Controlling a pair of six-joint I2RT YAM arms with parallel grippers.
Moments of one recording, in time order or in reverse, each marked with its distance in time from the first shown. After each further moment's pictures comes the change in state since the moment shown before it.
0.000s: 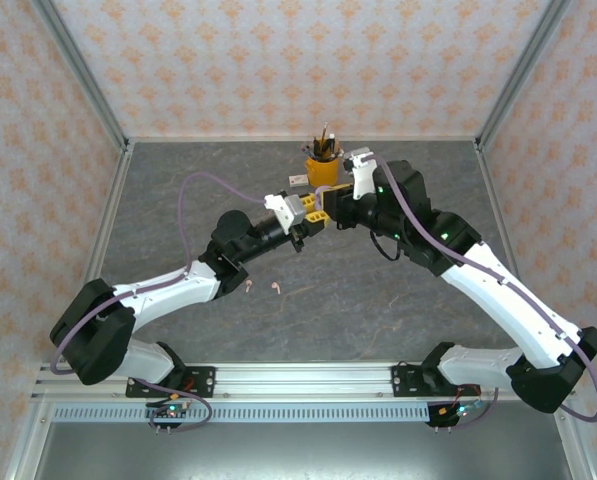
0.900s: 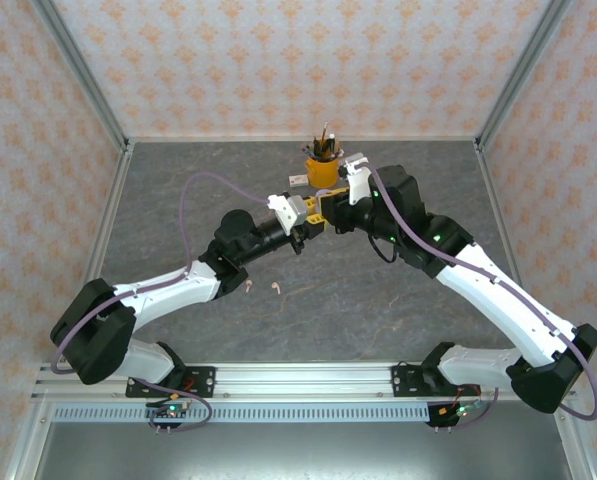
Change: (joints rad) left arm 0.000 0.002 0.000 -0.065 -0.010 -0.005; right arm -0.003 0.000 -0.070 0.054 -0.015 -0.063
